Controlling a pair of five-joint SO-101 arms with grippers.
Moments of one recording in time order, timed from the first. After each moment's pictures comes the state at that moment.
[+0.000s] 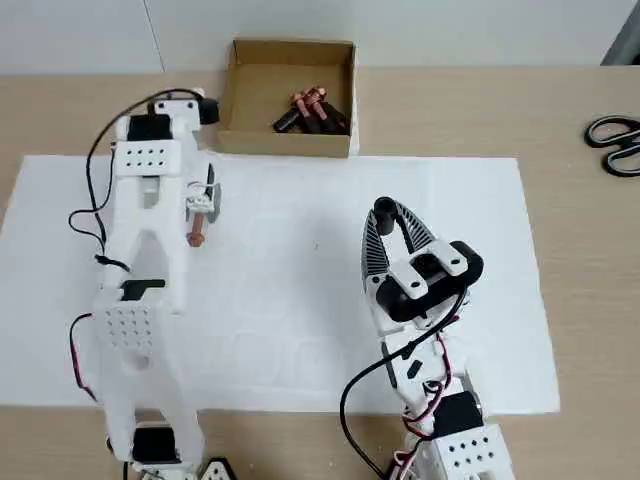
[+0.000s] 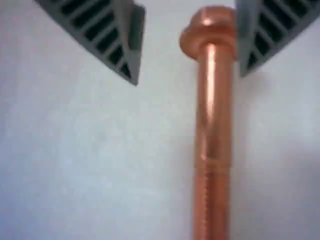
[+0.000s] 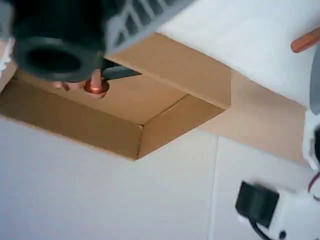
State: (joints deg) left arm -6.2 43.6 -43.8 99.1 2.9; right arm -17.9 -88.6 96.4 -3.7 3.3
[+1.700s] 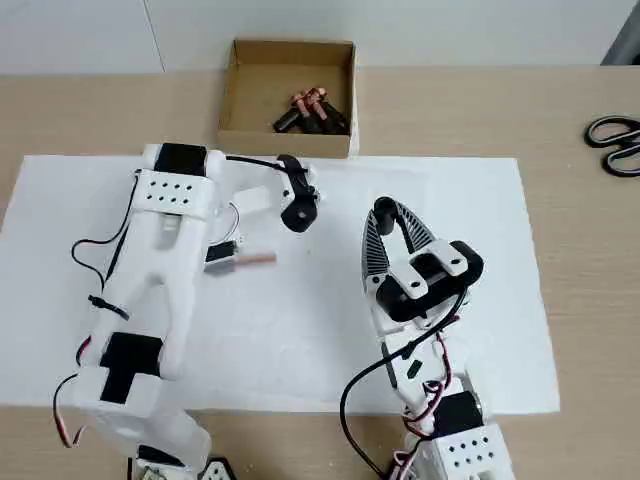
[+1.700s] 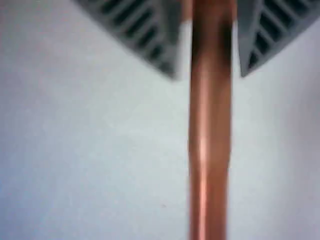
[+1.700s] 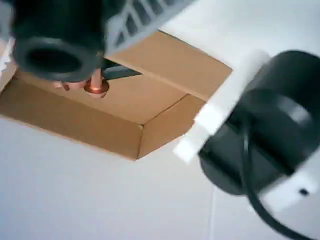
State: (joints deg) left arm 3.3 10.1 -4.1 99.2 -58.8; right arm -17.9 -88.6 96.4 -3.7 3.3
